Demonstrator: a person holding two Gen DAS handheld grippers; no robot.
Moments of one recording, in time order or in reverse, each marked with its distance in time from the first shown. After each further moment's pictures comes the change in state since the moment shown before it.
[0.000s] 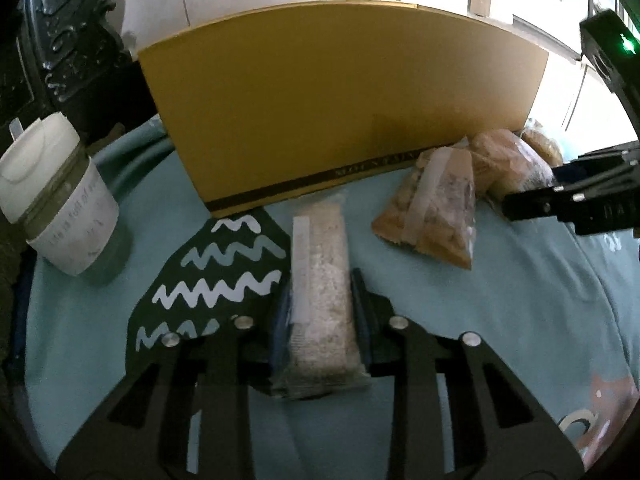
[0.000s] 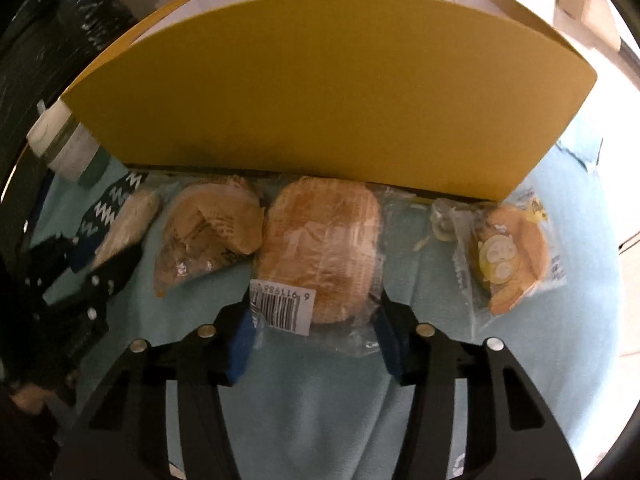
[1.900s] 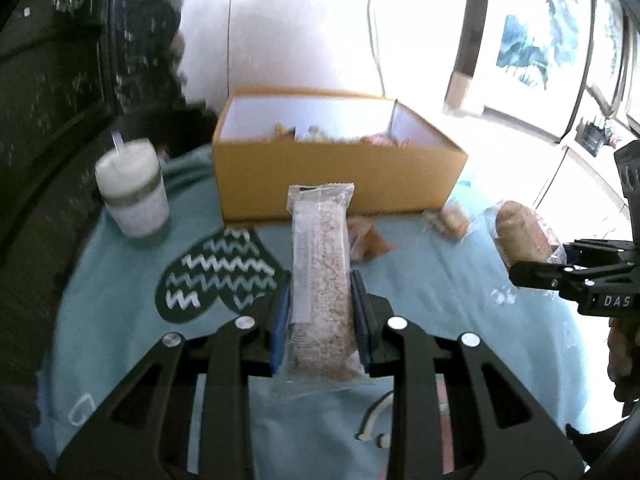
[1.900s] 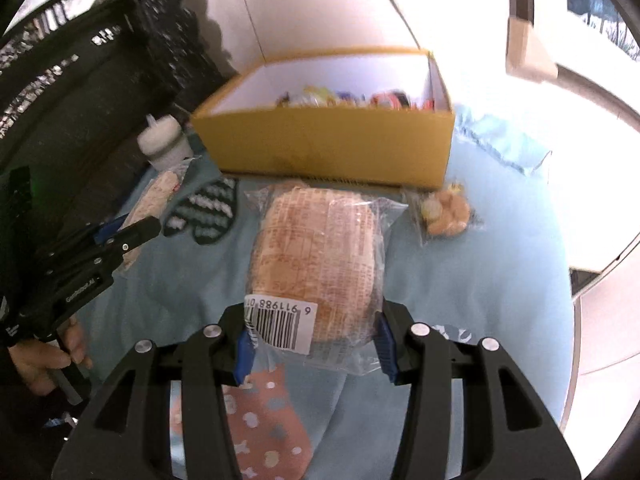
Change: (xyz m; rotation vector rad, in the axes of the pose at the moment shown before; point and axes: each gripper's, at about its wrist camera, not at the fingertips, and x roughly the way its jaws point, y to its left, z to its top) left arm -0.163 -0.027 -0.016 -0.194 -0.181 -0.050; right arm -0.148 0.009 -0.082 -0.036 -0.189 0.106
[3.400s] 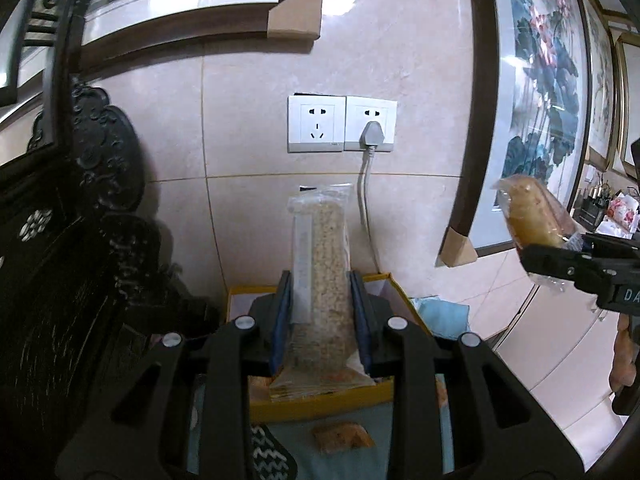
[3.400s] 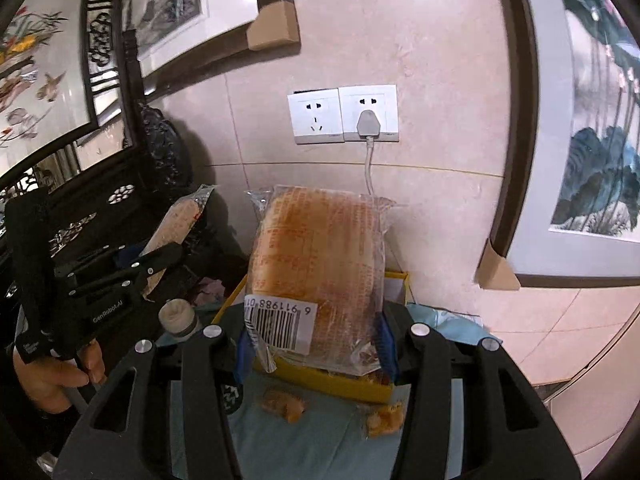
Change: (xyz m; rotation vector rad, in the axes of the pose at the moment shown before) left arm -0.036 -0.023 0.237 0.055 -0.239 0.029; right arm -0.123 -0.006 0.210 -0.079 -0.336 -0.035
